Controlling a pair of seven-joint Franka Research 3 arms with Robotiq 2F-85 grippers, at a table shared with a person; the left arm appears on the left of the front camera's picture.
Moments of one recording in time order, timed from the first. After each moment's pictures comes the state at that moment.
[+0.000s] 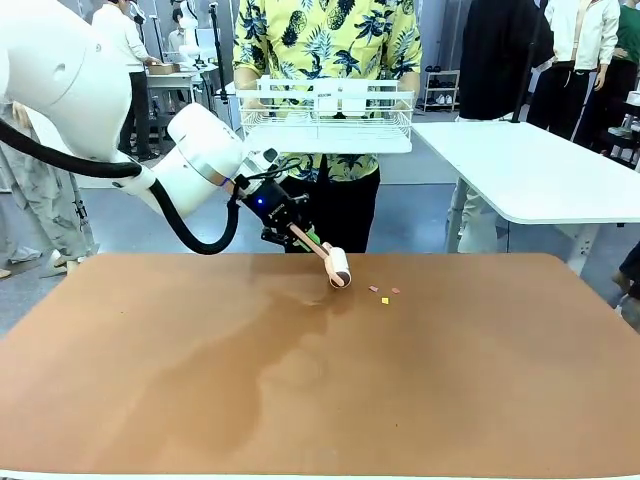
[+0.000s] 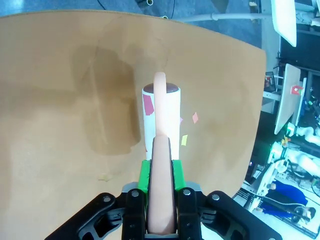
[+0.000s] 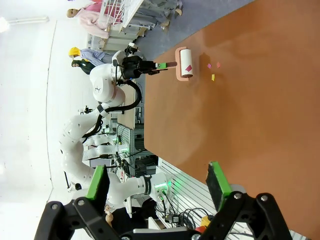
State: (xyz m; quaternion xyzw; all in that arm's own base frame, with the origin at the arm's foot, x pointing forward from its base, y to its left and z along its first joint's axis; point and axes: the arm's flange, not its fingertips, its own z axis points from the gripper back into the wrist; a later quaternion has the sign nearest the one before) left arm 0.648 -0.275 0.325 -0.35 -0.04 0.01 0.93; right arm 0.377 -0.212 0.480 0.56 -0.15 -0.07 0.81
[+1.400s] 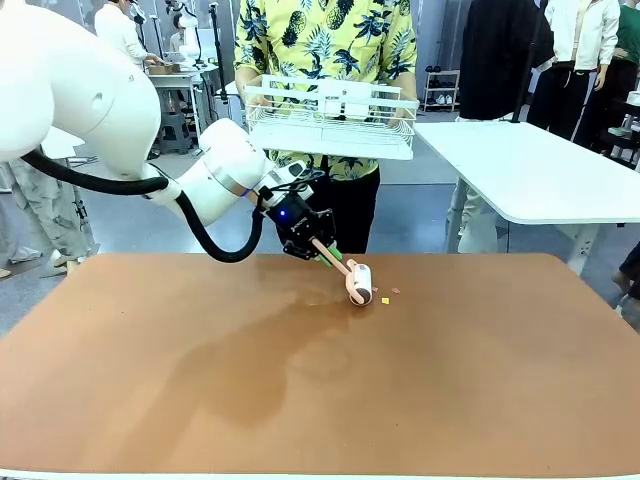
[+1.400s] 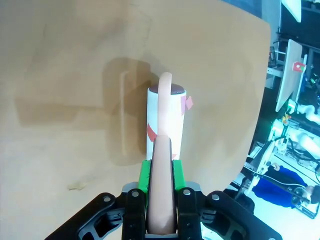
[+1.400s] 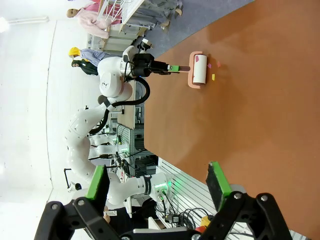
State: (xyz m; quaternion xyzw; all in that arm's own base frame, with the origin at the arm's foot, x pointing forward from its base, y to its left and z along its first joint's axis) left arm 0.655 -0.326 0.294 -0.36 0.03 -0.02 0.93; right arm 0.377 -0.212 0.480 0.56 -0.15 -0.07 0.81
